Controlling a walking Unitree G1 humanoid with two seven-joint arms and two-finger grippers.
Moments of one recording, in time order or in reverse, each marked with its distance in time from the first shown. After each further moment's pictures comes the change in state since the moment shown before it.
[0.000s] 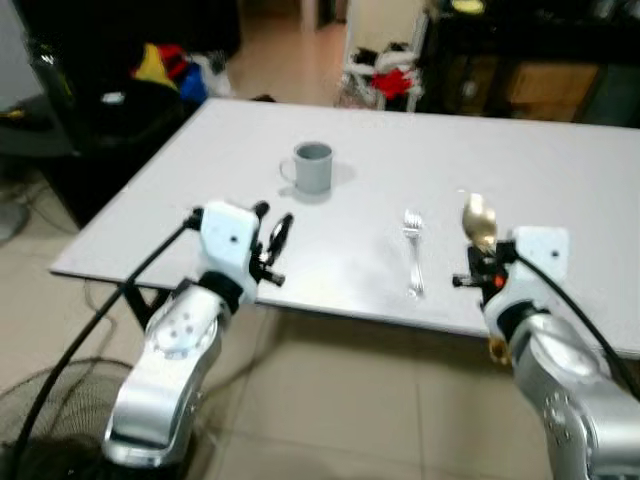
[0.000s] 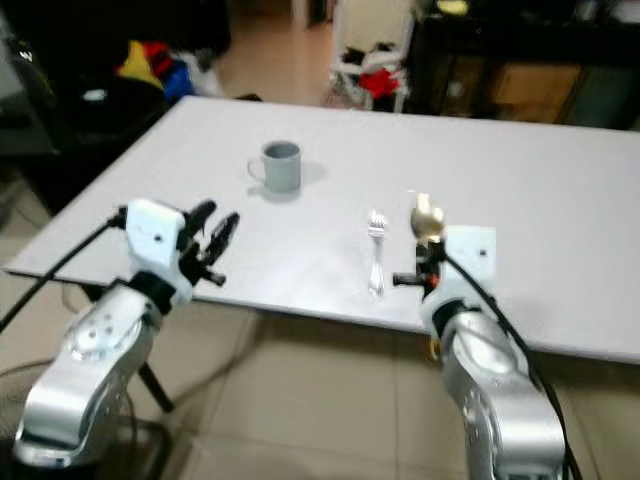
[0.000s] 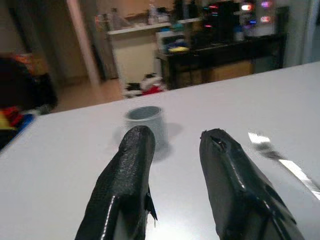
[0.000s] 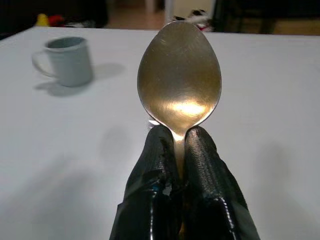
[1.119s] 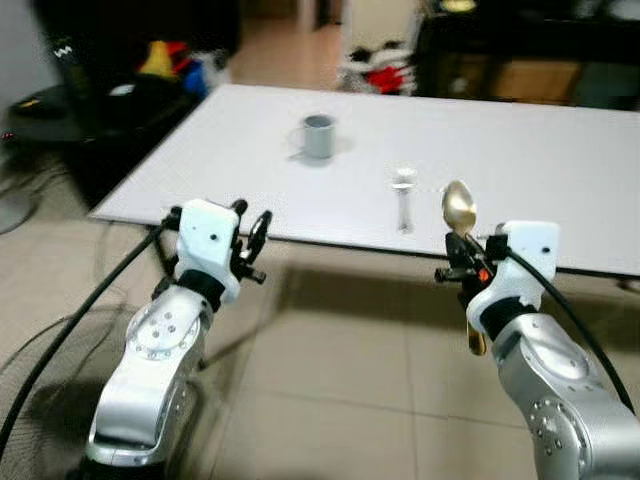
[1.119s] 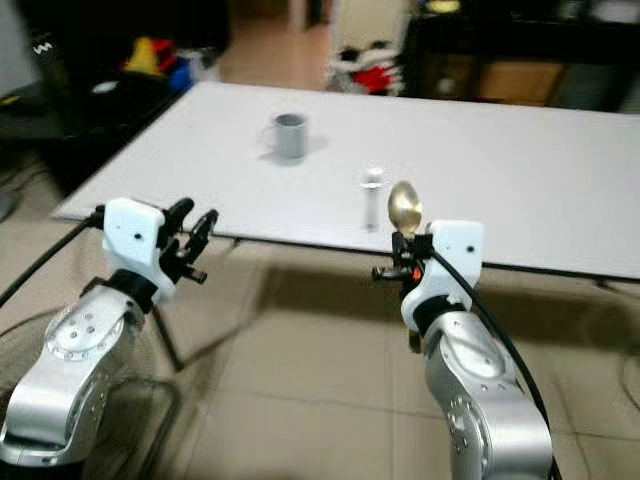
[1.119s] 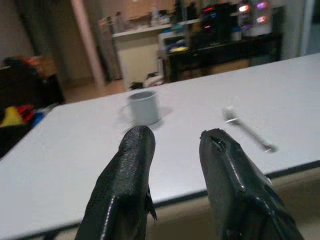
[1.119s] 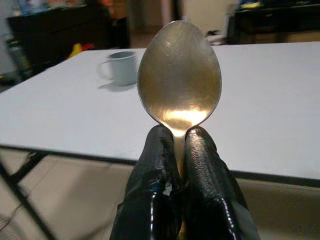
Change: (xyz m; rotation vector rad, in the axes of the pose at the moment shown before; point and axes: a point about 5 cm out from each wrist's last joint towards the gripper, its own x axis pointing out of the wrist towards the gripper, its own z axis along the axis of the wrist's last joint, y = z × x) left arm -0.002 0.010 -0.001 0.007 0.006 0.041; right arm -0.006 0.015 0.011 0.070 -0.096 0.084
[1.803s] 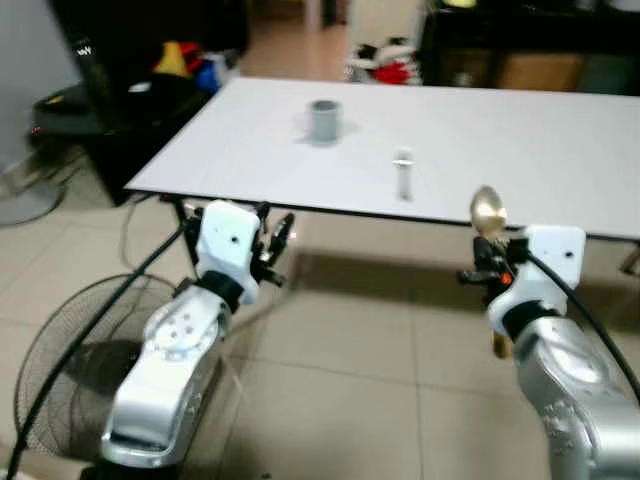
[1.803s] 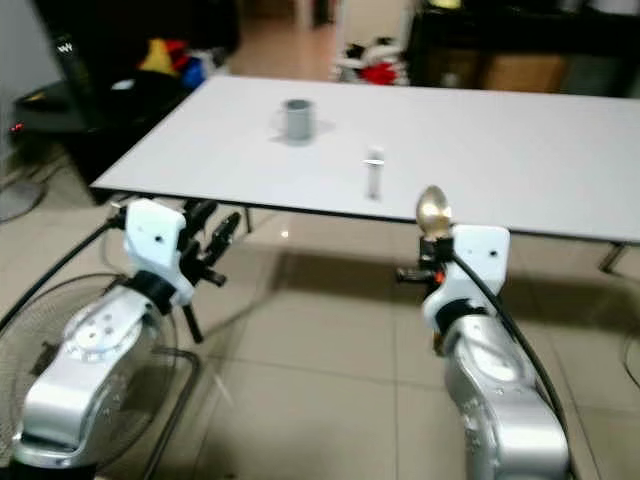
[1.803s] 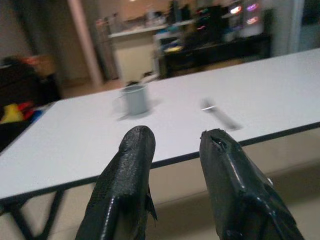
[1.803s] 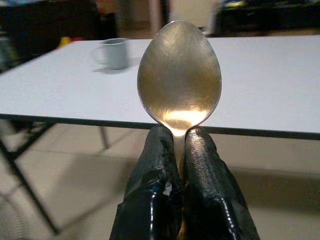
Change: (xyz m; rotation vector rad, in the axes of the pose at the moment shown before) left arm 0.000 -0.007 0.000 -0.006 0.000 -0.030; right arm -0.001 -0.010 -0.004 -0.025 0.012 -0.062
